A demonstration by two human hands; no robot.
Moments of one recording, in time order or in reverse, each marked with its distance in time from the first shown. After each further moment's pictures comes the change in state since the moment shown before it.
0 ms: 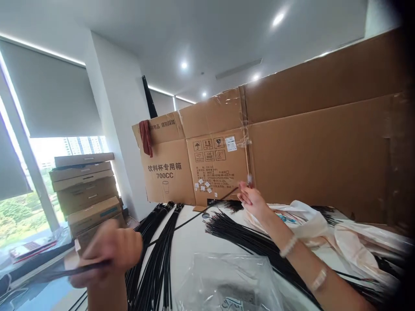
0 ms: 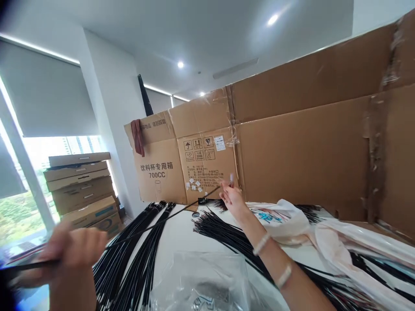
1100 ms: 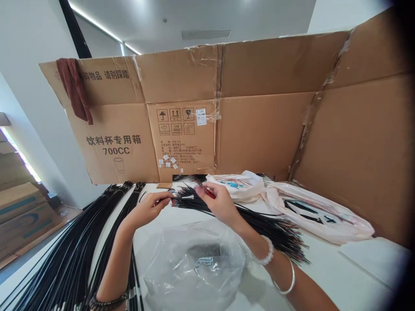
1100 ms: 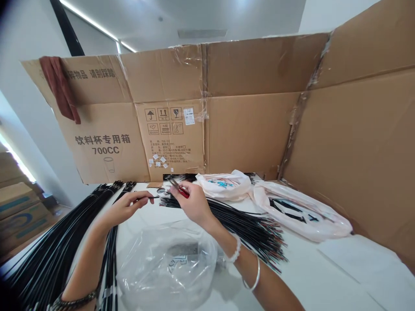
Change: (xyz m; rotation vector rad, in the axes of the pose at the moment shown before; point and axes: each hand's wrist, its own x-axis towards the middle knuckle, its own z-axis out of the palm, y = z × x) left_hand 0.038 -0.137 -0.011 0.726 -0.049 -0.778; right_hand -0.101 0.031 0.013 -0.886 -0.184 -0.405
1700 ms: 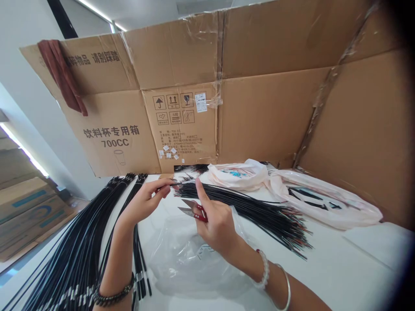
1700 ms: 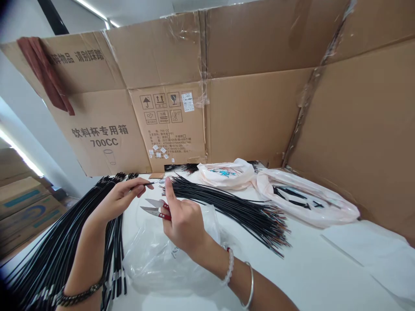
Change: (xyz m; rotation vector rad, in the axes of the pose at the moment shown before) left_hand -0.009 0.014 0.000 -0.127 0.141 0.072; right_hand -0.053 -0.002 0.035 -0.429 0.288 -0.547
